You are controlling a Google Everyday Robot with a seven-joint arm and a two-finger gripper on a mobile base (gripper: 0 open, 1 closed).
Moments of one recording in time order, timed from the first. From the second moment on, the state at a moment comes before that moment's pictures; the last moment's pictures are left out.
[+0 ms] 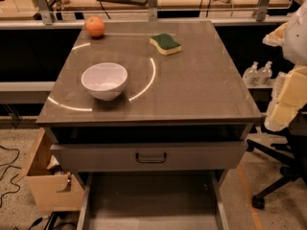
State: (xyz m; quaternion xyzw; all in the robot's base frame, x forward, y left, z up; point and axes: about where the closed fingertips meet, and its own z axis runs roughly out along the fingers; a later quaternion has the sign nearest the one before) arm 0.438 -0.215 0.984 -0.60 0.78 -0.04 0.17
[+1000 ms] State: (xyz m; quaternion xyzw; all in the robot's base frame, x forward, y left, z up) arm 0.501 -0.211 0.972 -0.53 0.81 -0.03 0.25
